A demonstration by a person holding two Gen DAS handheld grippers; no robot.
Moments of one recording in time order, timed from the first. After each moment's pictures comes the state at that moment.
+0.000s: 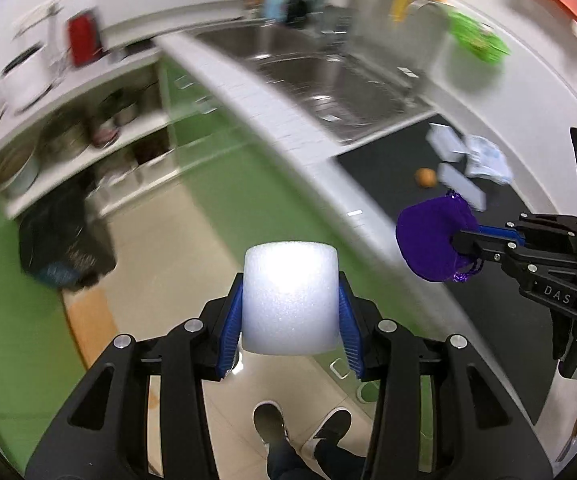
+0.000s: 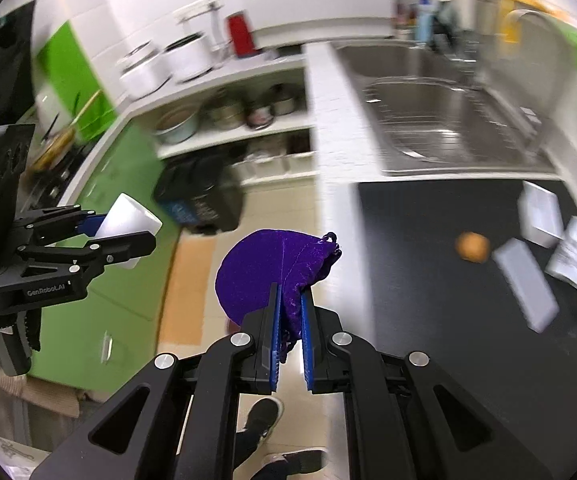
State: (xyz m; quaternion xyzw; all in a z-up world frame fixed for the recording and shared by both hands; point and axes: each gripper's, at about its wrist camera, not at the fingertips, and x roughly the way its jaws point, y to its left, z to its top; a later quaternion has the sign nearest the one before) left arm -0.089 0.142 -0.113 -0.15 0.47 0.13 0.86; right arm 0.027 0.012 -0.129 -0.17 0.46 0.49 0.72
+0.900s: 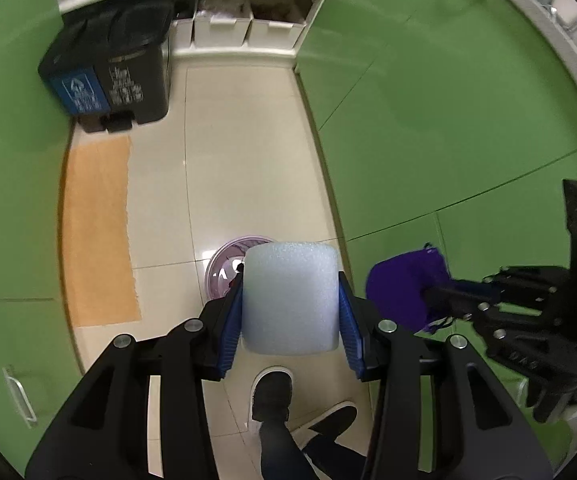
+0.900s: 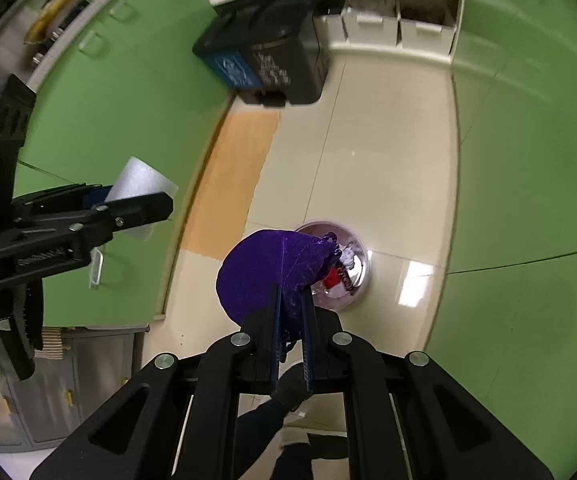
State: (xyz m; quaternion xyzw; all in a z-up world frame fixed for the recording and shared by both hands) left arm -0.197 0.339 -0.449 -0.35 0.51 0.23 0.75; right arm -0.064 0.250 -0.468 -0.28 0.58 0.54 0.55
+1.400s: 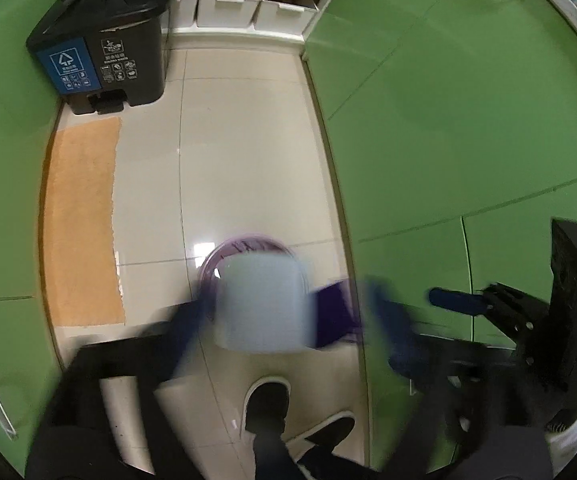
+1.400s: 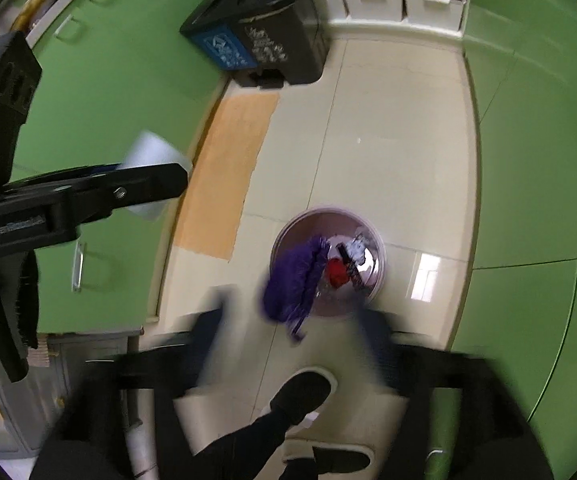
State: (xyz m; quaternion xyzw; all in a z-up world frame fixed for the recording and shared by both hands) left arm -0.187 0.362 -0.511 -0.37 0.51 0.23 0.74; right arm -0.069 0.254 -0.528 -0.26 0.58 0.54 0.55
